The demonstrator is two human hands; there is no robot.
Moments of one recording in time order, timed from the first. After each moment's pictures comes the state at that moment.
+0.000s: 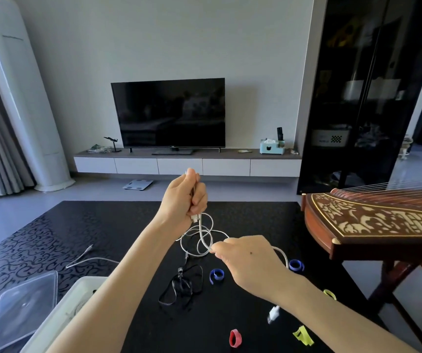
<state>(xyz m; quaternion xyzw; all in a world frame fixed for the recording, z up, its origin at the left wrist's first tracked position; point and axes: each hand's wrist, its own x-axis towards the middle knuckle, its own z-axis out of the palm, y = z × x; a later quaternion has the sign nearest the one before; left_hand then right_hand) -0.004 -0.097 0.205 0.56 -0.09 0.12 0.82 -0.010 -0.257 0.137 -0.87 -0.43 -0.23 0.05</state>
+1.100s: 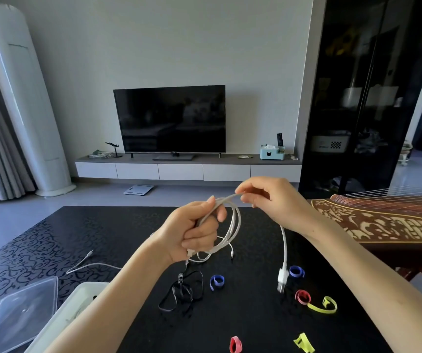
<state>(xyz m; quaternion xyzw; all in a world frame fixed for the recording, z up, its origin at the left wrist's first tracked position) -0.027 -0.093 0.195 0.52 -0.25 -0.18 0.80 0.035 -0.293 0.225 -0.82 -0.41 -0.15 0.37</state>
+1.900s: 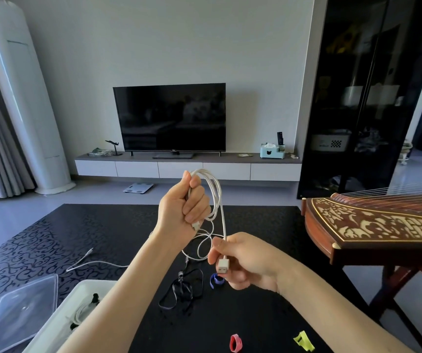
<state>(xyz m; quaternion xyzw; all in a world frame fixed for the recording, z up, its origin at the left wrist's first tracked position) -0.022 -0.103 0.208 0.38 -0.17 0.07 0.91 -0.026 -0.255 0.179 -0.68 -0.23 0.34 0.61</state>
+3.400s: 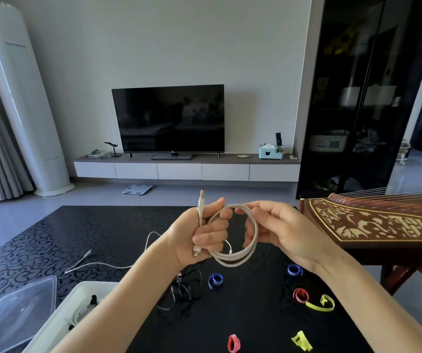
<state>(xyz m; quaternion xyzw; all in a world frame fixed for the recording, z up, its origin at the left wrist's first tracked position) -0.027 -0.112 0.196 0.38 -0.17 -0.29 0.86 -0.011 -0.307 0.201 -0.67 -0.32 0.14 0.65</state>
